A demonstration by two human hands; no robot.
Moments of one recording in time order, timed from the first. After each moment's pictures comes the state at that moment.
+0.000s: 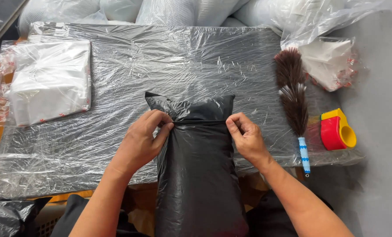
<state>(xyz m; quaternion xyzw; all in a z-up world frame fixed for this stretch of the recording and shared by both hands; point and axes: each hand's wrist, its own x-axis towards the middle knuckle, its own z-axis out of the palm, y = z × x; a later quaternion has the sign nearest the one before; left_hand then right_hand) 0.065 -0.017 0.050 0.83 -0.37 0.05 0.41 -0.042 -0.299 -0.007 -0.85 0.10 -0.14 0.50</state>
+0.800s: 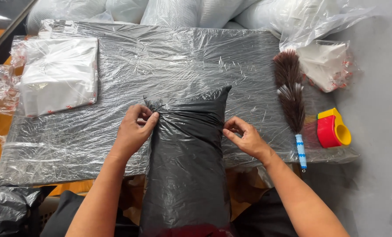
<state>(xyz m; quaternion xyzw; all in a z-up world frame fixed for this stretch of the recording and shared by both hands) 0.074 0.013 -0.010 0.83 -0.13 -0.06 0.54 -0.054 -0.320 -0.029 -0.83 0.04 -0.01 0.56</state>
